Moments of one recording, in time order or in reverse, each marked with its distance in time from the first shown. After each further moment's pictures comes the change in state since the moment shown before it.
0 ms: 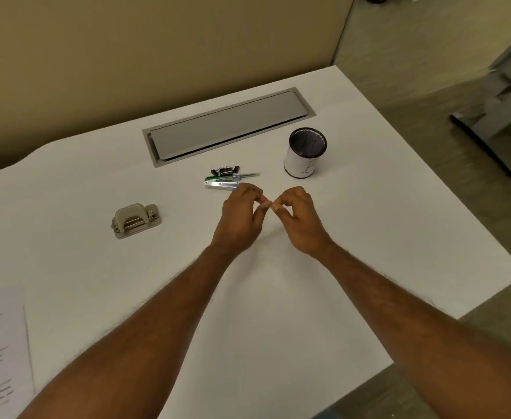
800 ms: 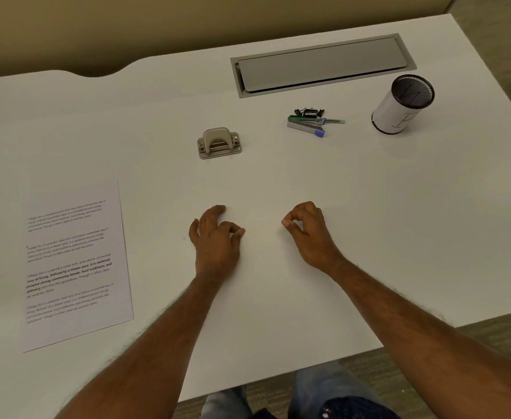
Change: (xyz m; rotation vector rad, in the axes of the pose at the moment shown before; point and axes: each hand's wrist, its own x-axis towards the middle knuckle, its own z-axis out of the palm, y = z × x) left_hand -0.221 -0.130 -0.053 0.276 0.159 -0.455; right_hand -0.118 -0.023 0.129 0.022 -0.283 0.069
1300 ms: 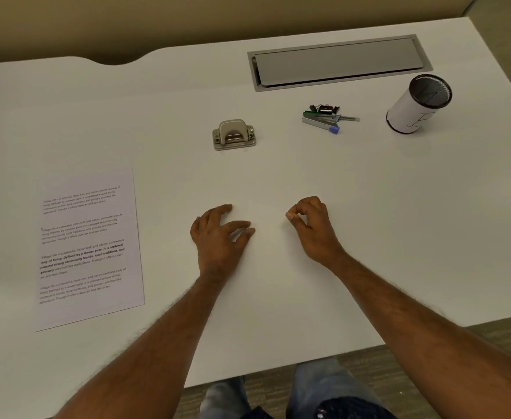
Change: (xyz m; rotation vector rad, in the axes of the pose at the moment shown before) left_hand -0.016 -0.017 -0.011 -0.055 0.136 0.015; right_hand 0.000 -0.013 0.016 0.016 0.028 -0.014
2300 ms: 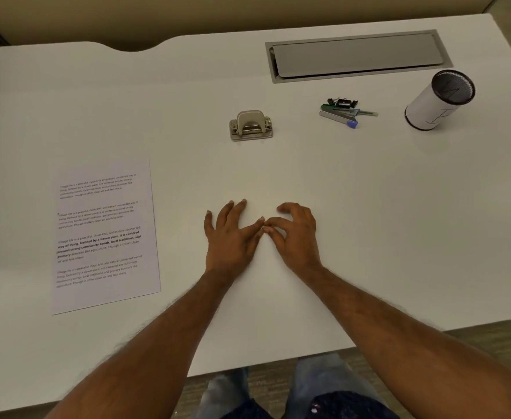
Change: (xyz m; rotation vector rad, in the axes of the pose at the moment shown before) left_hand -0.016 -0.020 -0.009 0.256 -0.189 0.218; right_hand -0.021 -0.002 0.073 -0.295 0.099 -0.187
